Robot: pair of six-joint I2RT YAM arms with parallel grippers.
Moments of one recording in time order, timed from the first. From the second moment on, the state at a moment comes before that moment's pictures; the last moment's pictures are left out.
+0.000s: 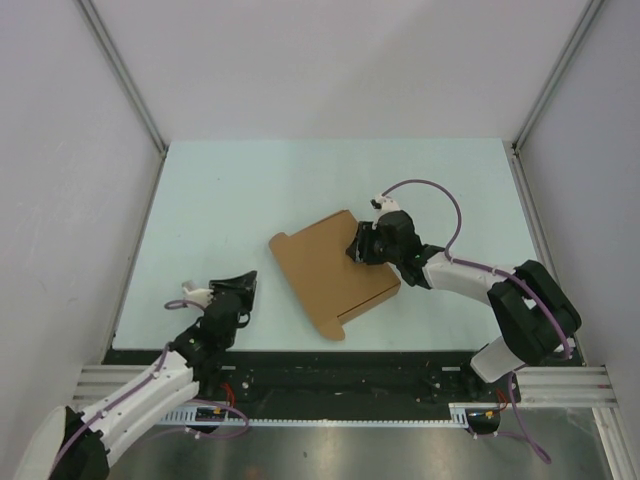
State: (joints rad) left arm -0.63 0.51 0.05 0.00 -0.60 -1.69; right arm 0.62 1.54 0.78 0.18 -0.05 0.53
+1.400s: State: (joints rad) left arm -0.57 1.27 0.05 0.85 -0.26 -1.36; right arm 0.61 1.46 0.78 0.10 -0.01 0.54
